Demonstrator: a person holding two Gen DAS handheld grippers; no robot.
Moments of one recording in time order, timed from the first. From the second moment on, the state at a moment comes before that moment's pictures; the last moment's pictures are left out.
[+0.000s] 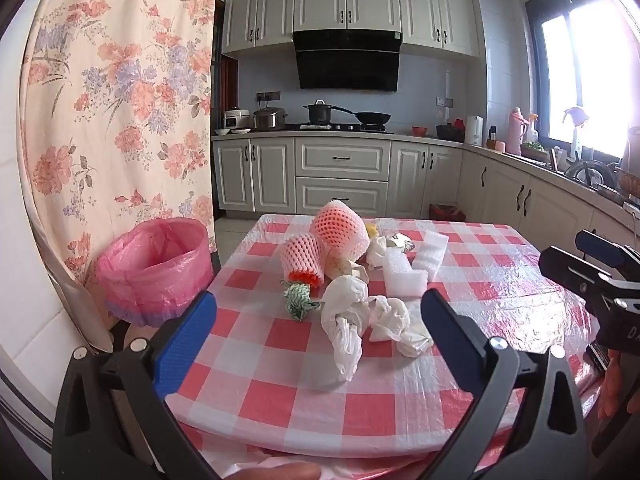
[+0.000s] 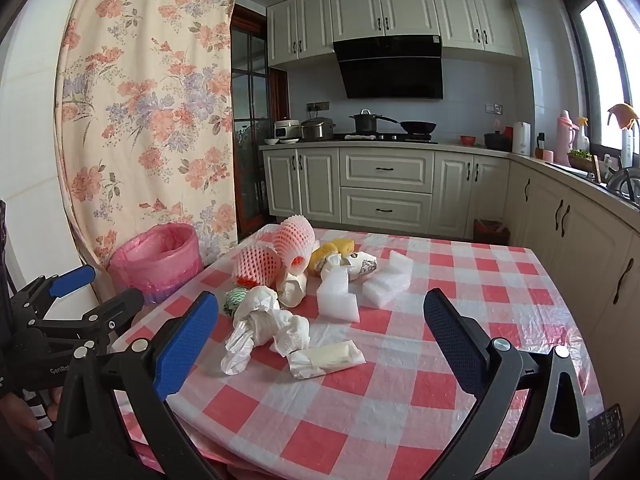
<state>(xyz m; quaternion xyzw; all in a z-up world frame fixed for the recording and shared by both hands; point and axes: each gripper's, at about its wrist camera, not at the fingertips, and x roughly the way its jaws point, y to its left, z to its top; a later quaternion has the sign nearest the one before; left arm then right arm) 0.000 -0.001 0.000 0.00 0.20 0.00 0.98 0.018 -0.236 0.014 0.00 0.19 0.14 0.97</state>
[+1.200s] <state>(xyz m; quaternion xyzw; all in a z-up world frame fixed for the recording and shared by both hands) 0.064 0.047 -0.050 -0.04 0.25 0.01 0.97 0.079 -0.216 -0.063 0.00 0.28 0.13 0.95</state>
